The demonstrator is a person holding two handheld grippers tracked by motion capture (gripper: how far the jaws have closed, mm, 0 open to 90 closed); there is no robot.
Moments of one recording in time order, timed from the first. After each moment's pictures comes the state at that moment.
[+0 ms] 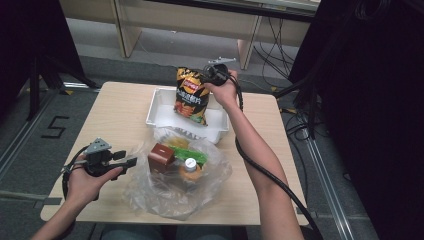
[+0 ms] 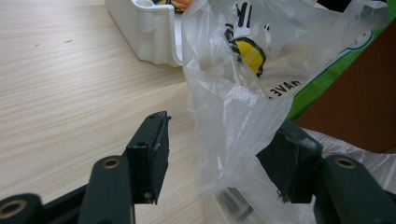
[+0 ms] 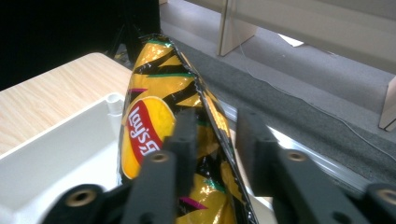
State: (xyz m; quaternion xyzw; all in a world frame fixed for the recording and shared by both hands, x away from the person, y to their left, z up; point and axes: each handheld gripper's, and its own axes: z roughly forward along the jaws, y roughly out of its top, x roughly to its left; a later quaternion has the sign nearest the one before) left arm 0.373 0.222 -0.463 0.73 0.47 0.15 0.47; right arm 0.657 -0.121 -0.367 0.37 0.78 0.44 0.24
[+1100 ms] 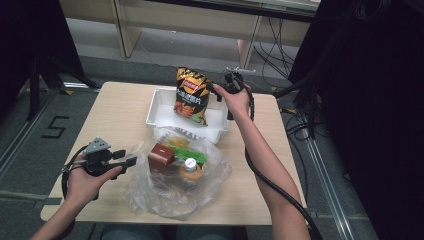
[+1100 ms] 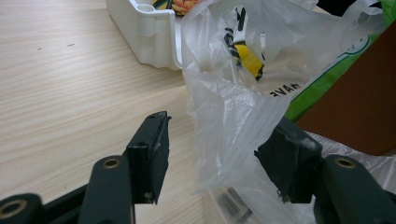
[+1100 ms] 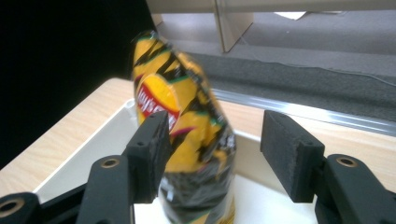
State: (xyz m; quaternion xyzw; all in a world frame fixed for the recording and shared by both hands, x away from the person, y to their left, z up) left arm 0.373 0.222 -0.461 0.73 0.47 0.15 0.47; right arm 0.621 -0.159 -0.373 0.47 0.72 0.49 0.15
